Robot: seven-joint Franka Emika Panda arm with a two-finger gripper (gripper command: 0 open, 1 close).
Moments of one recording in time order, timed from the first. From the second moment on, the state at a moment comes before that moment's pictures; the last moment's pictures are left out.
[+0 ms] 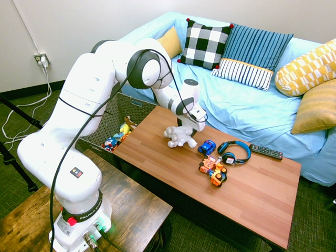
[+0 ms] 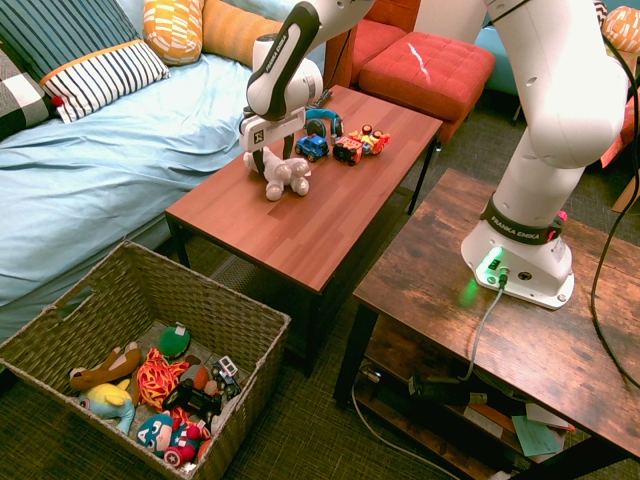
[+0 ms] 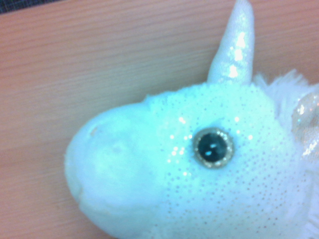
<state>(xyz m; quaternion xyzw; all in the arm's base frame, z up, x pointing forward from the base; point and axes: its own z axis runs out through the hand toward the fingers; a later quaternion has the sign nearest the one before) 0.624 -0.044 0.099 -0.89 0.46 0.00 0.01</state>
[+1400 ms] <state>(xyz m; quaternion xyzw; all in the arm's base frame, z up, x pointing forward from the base) 0.665 0.126 0.167 -0.92 0.39 0.01 0.02</state>
